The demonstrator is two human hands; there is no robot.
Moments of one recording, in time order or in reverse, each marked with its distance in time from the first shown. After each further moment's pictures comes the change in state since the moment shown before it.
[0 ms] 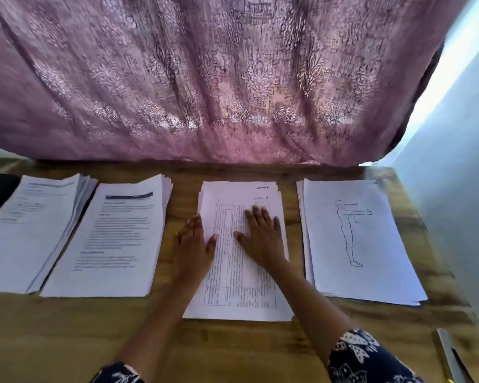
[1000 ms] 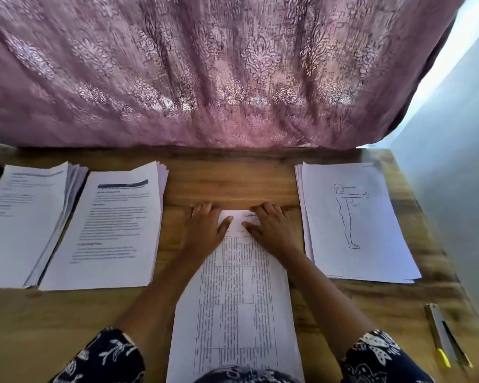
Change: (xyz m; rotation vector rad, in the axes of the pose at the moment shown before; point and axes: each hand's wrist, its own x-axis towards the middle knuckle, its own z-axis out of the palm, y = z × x) left_hand 0.019 0.012 -0.010 0.218 0.022 0.368; right_hand -0.019 0.014 -0.019 -0.013 0.112 -0.085
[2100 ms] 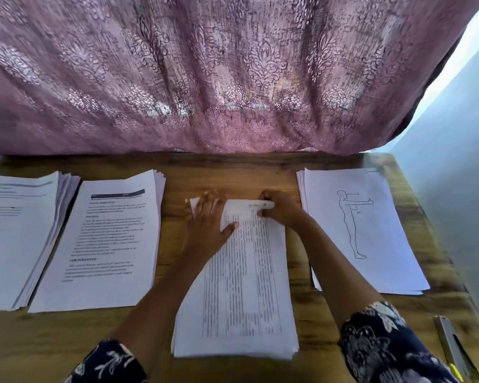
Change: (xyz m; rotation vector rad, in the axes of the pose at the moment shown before) left_hand 0.028 -0.004 -0.002 -0.067 -0.066 0.042; right_hand 0.071 0.023 -0.042 0.354 -0.322 0.185
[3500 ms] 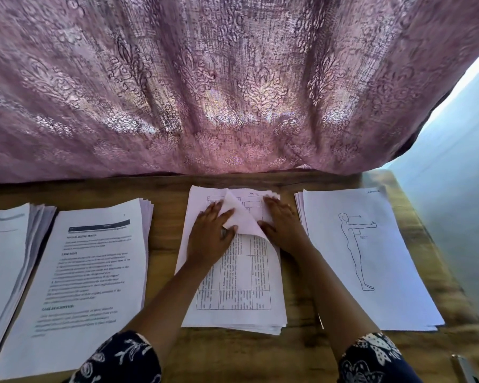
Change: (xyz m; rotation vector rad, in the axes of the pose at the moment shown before) left_hand 0.067 -0.012 0.040 -0.286 0.055 0.041; right_hand 0.031 0.034 0.010 -0.269 0.262 -0.083
